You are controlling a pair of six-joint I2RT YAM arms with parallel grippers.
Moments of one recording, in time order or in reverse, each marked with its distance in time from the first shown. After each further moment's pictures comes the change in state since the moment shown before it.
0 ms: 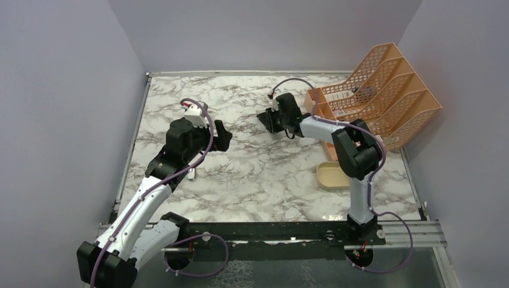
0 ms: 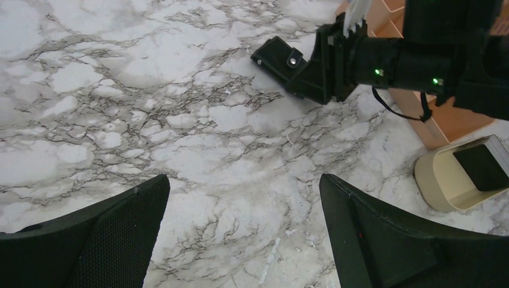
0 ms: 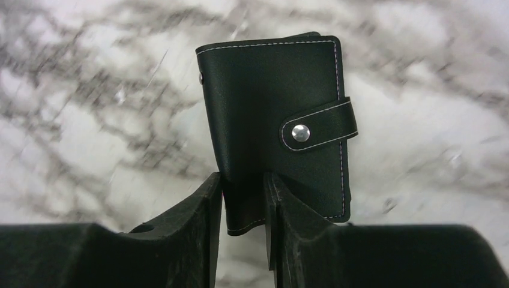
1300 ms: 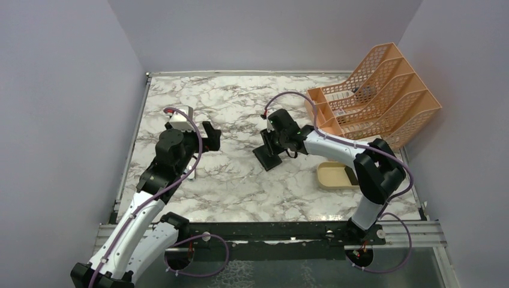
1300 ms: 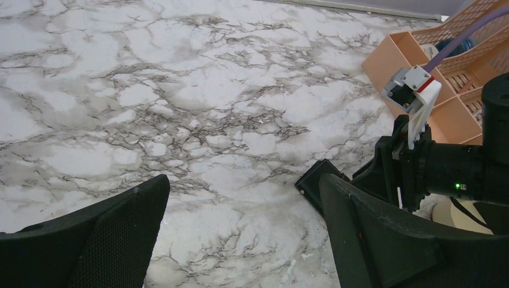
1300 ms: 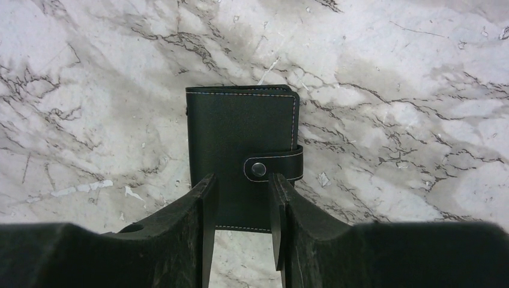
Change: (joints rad) left arm -0.005 -0.151 -0.041 -0.007 -0.188 -0.013; right arm 0.212 -0.353 -0.231 -0.291 0.079 0.064
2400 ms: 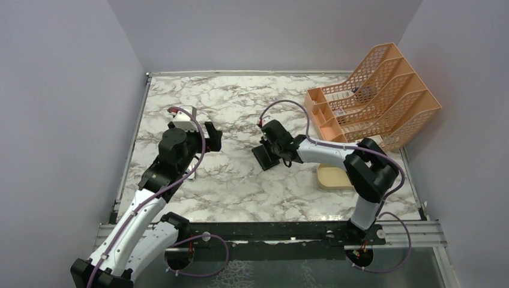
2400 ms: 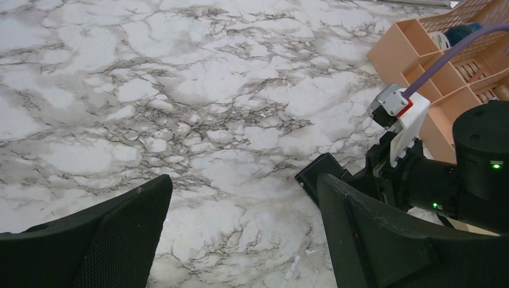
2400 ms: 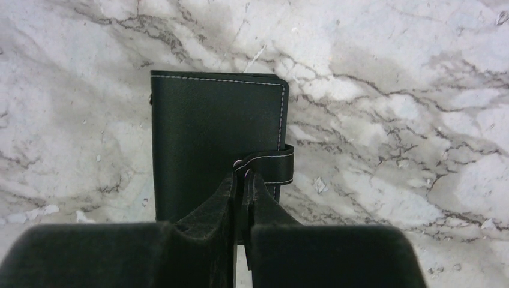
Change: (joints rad) left arm -0.022 0.012 0.000 -0.001 -0.015 0.012; right arm 0.073 0.069 -0.058 0.109 0.174 -0.028
